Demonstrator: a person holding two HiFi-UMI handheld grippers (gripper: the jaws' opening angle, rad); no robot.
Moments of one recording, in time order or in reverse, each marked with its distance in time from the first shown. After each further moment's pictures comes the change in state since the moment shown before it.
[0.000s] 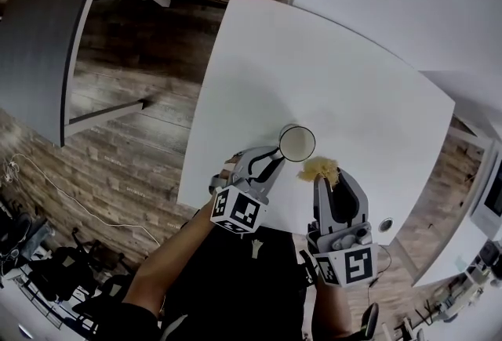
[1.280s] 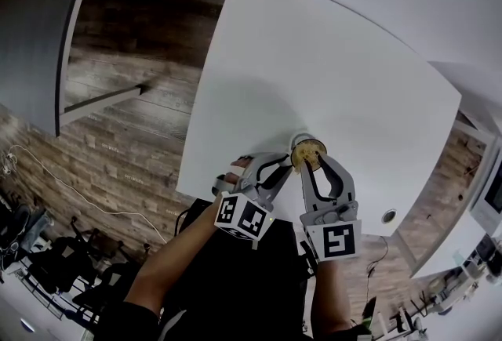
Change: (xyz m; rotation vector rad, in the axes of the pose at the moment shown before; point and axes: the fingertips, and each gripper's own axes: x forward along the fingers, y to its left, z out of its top) left arm -0.009 -0.045 -0.009 0.056 0.015 -0.080; right arm 0.025 0.015 -0.075 -0.217 0.223 0.070
